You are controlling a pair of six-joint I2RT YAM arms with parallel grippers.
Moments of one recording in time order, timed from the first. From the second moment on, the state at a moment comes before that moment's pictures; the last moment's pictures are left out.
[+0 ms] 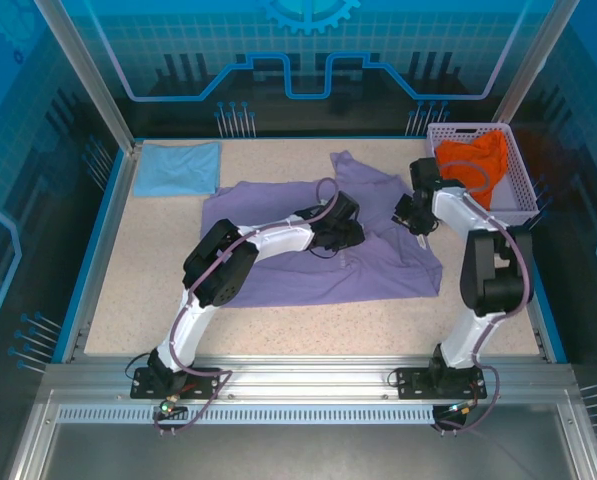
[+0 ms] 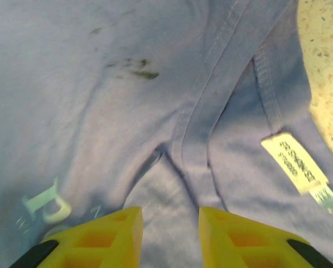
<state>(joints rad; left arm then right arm) -0.76 2.23 1.64 -0.29 0.08 -0.99 0.07 1.76 1.27 -0.72 -0.04 0.66</state>
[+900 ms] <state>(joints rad) -0.74 2.36 1.77 -0.21 0.05 -0.96 0.08 1.94 1.32 -0.76 0.01 0.65</state>
